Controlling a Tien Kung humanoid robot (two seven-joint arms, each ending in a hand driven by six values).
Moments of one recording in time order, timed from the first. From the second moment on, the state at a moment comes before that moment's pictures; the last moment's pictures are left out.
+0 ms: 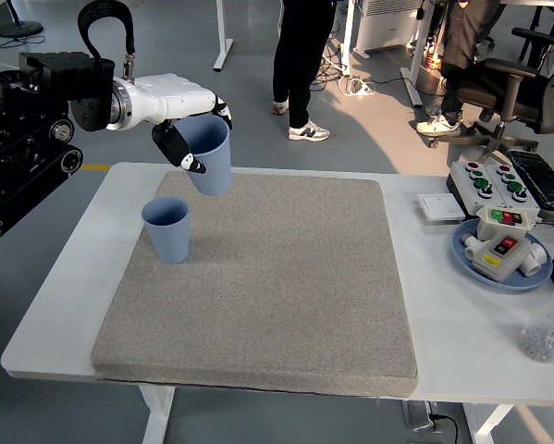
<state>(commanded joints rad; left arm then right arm) -1.35 0.53 -0.64 -1.01 1.91 -0.58 -0.02 0.01 -0.09 0.93 0.18 -1.33 -0.02 -0.29</state>
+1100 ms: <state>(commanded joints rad) -1.35 0.46 -0.41 -0.70 1.85 -0.47 -0.09 0.01 -0.09 0.92 0.18 -1.33 -0.02 -0.29</state>
